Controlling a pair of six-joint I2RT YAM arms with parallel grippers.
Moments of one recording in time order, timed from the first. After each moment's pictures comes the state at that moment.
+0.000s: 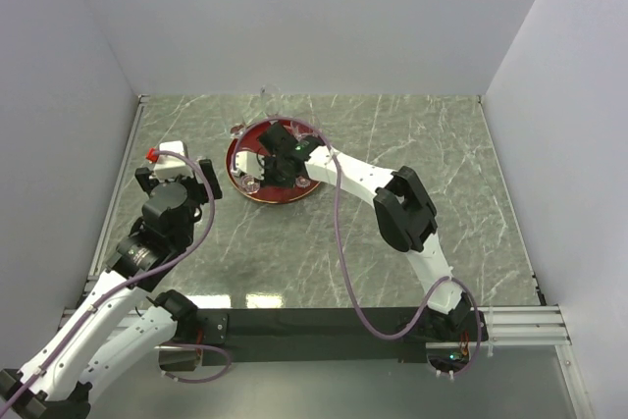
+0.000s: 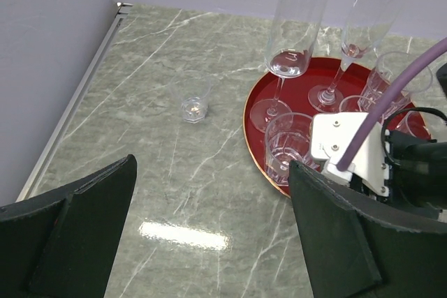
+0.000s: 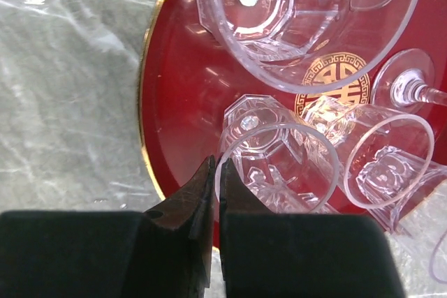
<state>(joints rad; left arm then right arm) -0.55 0.64 0.74 -0.30 -0.71 -0.18 0.84 2.21 1.90 -0.68 -0.12 -0.77</state>
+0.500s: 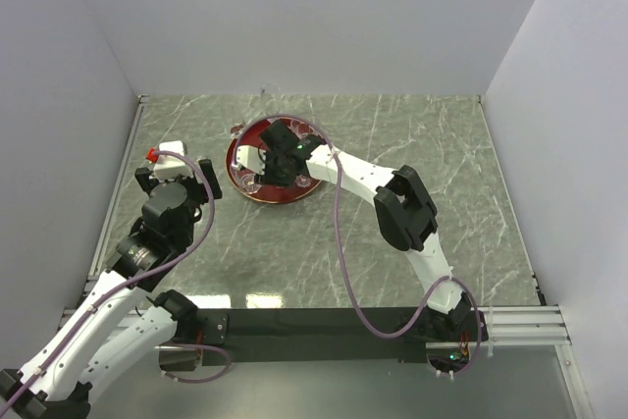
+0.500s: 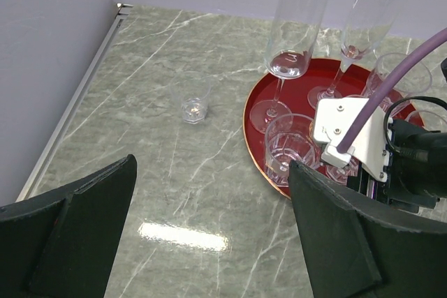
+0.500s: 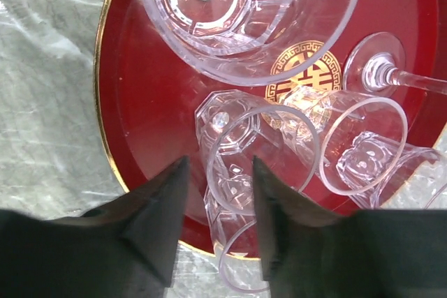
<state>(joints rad) -0.55 0.64 0.74 -0.29 -0.71 -0.18 0.83 2.22 1.90 -0.63 -0.06 -0.75</state>
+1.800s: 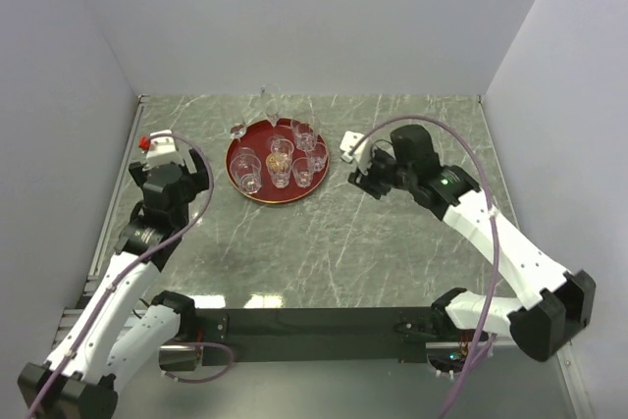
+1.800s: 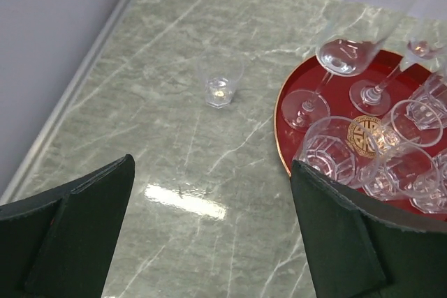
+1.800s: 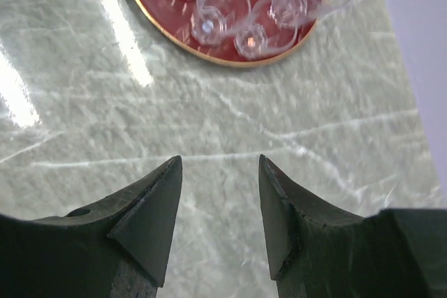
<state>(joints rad) -0.31 0.75 0.72 -0.26 -0.56 -0.22 0.55 1.20 1.13 -0.56 -0.27 -0.65</state>
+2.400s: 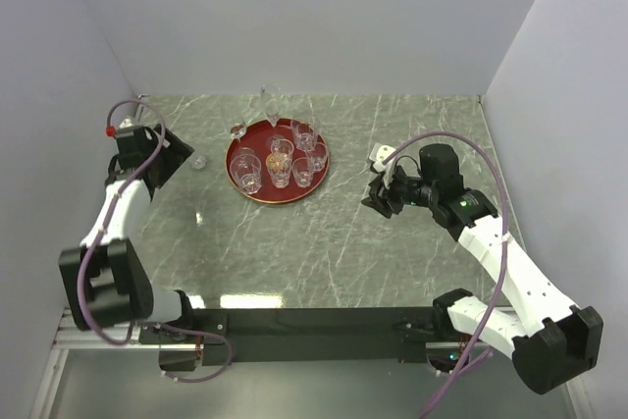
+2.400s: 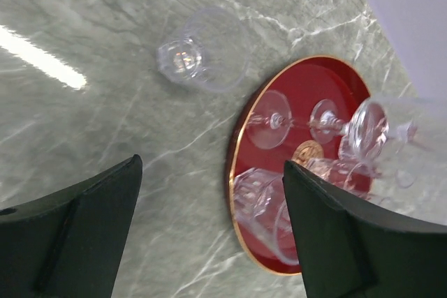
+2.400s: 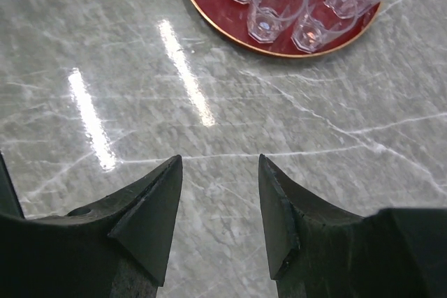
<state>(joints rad) 0.21 1.32 0.91 -0.21 0.11 -0.67 0.37 1.00 0.88 -0.46 -0.59 -0.51</state>
